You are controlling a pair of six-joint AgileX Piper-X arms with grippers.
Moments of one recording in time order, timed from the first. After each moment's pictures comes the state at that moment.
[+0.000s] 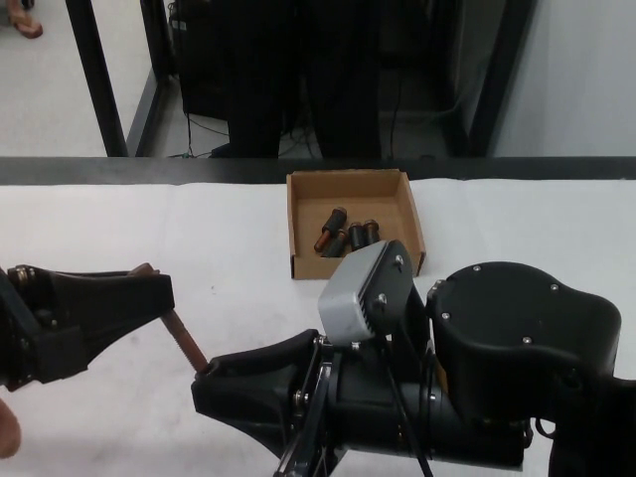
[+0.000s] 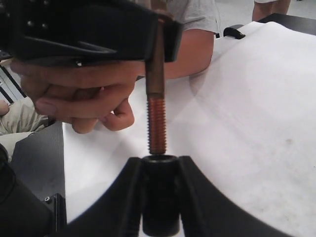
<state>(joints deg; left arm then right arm) -10.8 38.2 -24.6 11.5 43.0 -18.0 54.3 80.8 -33.4 -28.8 -18.1 13.6</state>
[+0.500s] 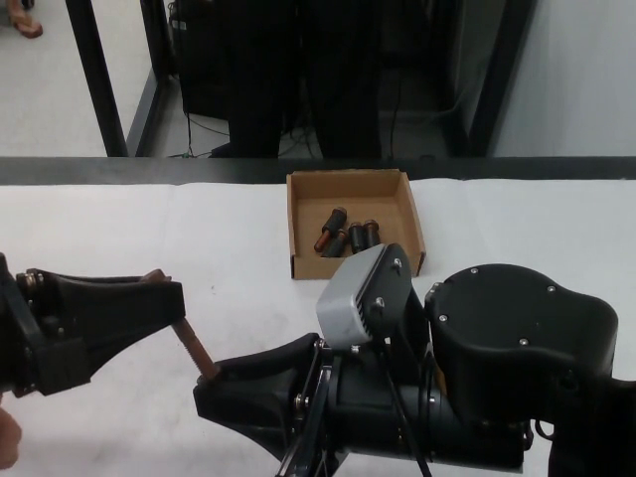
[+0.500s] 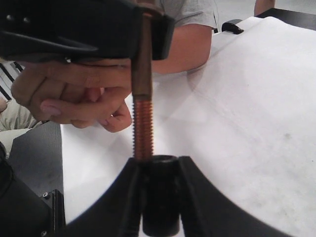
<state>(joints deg) -13.1 38.2 -24.6 11.3 44.3 -18.0 54.3 80.8 -33.4 -28.1 -17.7 13.5</state>
